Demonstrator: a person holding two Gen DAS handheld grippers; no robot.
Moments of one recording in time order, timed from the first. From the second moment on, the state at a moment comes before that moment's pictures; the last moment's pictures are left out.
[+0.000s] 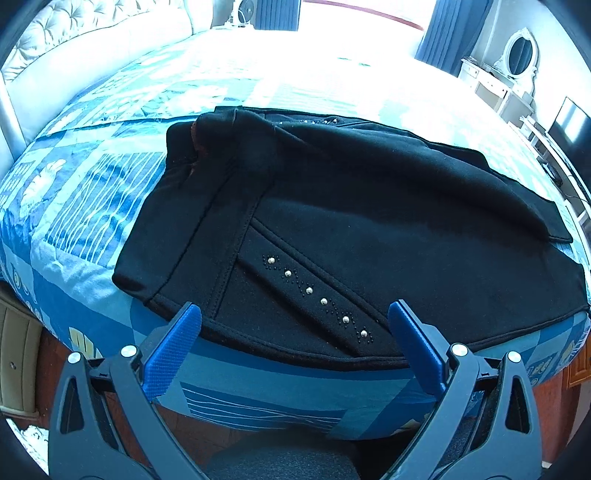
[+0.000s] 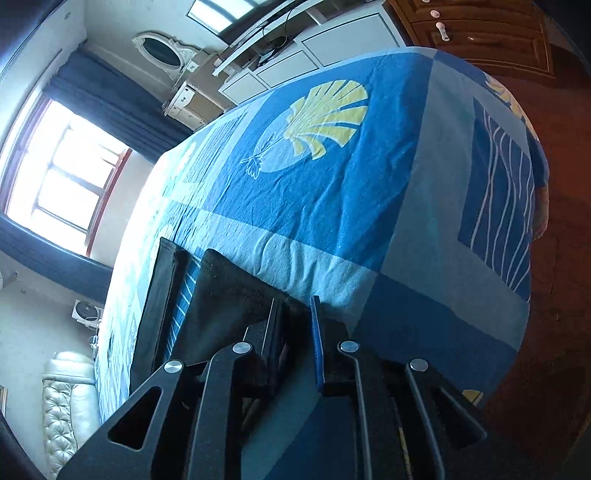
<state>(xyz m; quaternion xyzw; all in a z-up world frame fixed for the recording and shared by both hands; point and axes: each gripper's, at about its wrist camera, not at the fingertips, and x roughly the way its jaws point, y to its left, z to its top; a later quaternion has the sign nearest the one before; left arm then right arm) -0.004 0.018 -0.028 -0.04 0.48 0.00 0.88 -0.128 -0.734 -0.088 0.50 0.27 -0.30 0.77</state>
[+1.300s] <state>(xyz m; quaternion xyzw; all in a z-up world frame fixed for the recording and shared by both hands) 0.294 0.185 -0.074 -0.24 0.57 -0.24 0.75 0.192 -0.328 -0.008 0.04 0.42 0.16 0.89</state>
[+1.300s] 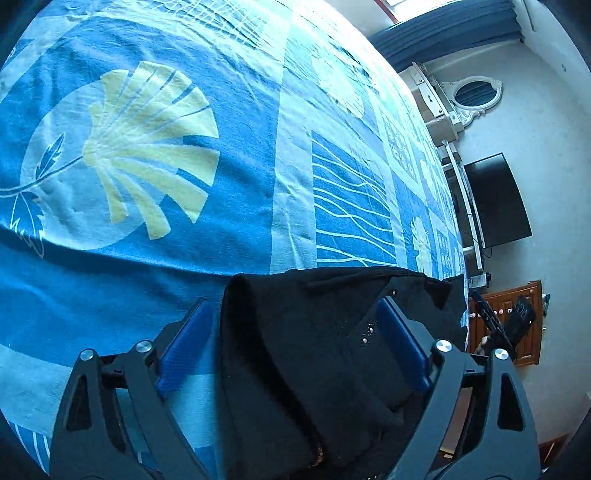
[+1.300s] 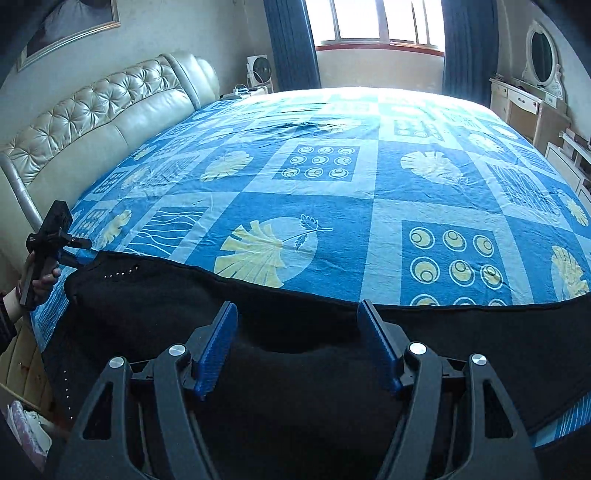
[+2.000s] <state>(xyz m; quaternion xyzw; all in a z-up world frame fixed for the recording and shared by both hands) 0.289 0.169 -0.033 -0.19 0.55 -0.26 0.78 0.245 -0.266 -0.024 -0.14 0.49 0.23 0.83</state>
